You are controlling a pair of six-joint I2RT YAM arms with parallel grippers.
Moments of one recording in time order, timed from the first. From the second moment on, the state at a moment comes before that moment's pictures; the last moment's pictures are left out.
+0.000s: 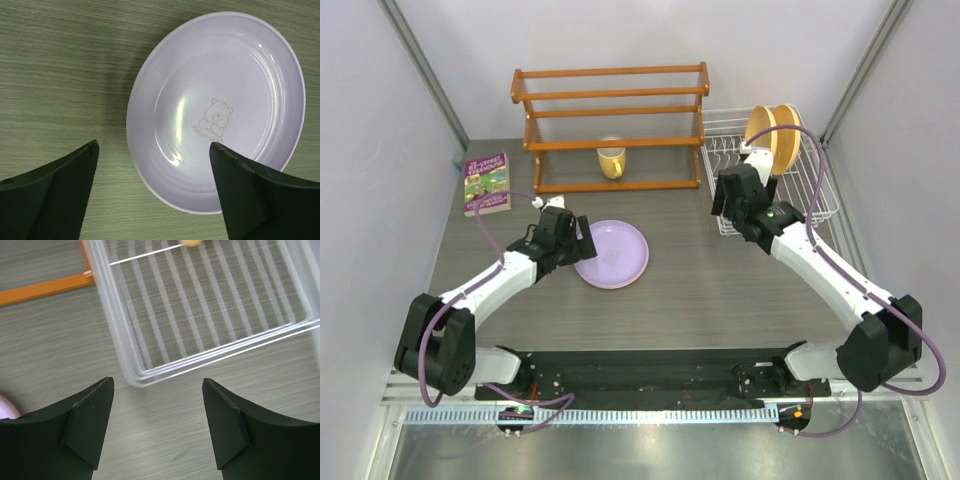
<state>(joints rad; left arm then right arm) -0.39 1.34 0.77 -0.27 -0.14 -0.56 0.48 1.33 1.16 -0.51 0.56 0.42</state>
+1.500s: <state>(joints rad) -0.39 1.30 0.79 -0.11 -0.10 -0.44 0.17 2.22 1.93 -0.18 0.88 -0.11</state>
